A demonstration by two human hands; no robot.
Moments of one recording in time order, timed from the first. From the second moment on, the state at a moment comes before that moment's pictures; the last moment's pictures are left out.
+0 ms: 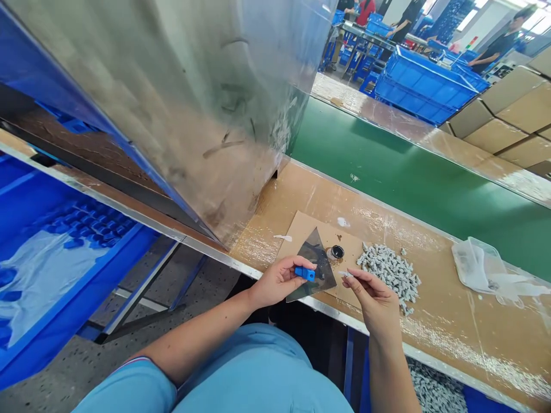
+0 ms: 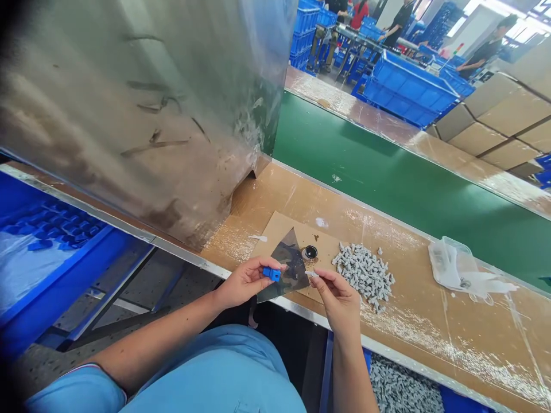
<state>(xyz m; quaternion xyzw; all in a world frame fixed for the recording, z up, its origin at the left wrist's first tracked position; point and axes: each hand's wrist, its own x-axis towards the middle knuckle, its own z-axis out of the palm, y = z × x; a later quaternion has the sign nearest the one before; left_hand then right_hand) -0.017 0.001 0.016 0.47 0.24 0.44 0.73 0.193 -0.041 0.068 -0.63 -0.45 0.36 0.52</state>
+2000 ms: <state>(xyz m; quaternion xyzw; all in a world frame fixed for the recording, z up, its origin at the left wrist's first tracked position) -0.002 0.000 -0.001 0.45 0.31 0.45 0.70 0.223 0.003 0.068 -0.59 -0.77 -0.03 0.23</state>
